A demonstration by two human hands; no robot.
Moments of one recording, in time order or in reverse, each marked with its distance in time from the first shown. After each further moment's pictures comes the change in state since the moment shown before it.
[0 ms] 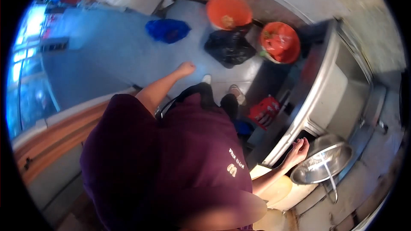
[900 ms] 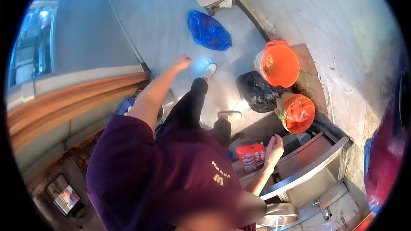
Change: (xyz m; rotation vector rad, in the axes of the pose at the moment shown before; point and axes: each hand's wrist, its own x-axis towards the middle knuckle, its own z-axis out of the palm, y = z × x) left_hand 0.034 -0.283 -0.122 -0.422 0.223 -0.580; right_hand -0.054 -0.216 0.321 -0.422 -0.745 -0.507
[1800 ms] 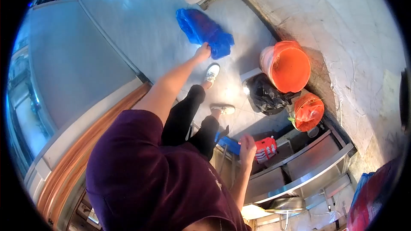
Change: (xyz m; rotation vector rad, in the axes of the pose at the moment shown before) left_hand 0.189 0.091 0.015 -0.302 -0.087 0.061; right_hand 0.027 -0.138 0.165 0.385 -0.303 0.325
